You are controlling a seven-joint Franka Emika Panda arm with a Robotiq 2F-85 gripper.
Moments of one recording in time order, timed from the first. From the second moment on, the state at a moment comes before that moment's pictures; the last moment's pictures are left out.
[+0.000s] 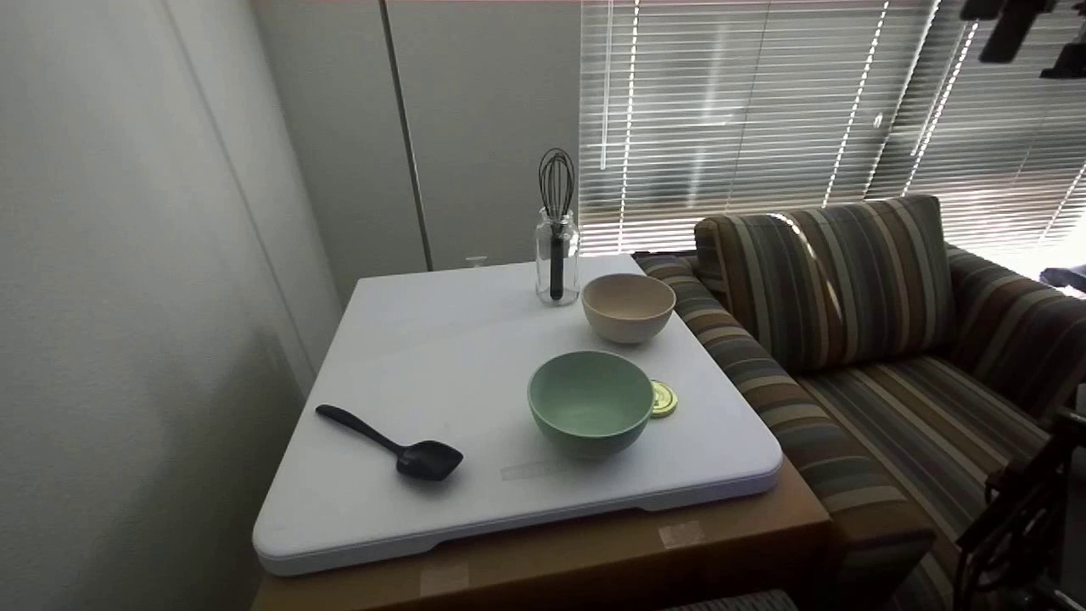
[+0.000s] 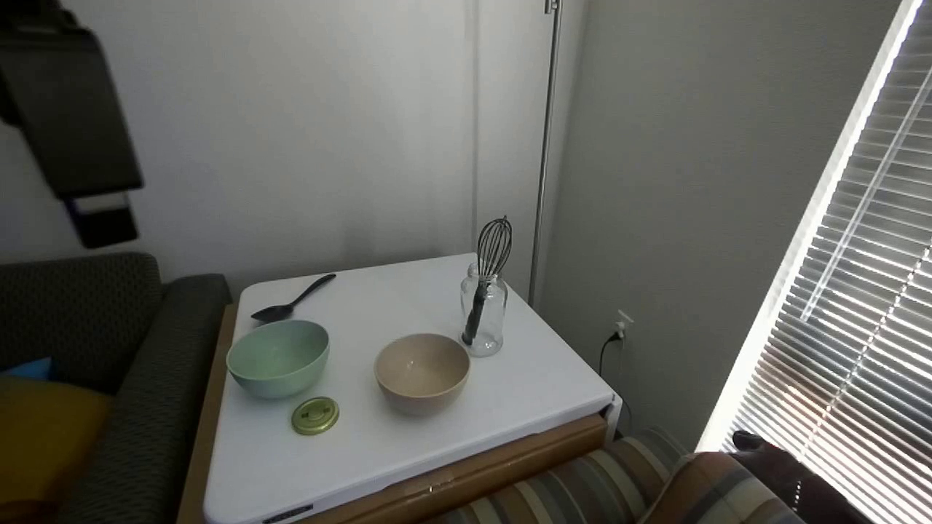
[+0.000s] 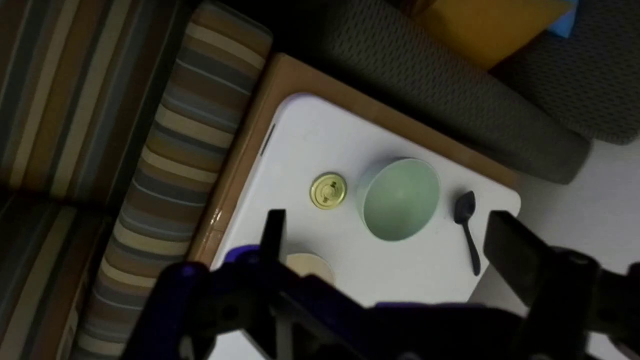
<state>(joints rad) -0.03 -0.49 -0.30 -2.46 0.22 1.94 -0.26</state>
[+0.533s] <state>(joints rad) 0.02 -0.06 -0.26 -2.12 0.55 2.09 -0.32</state>
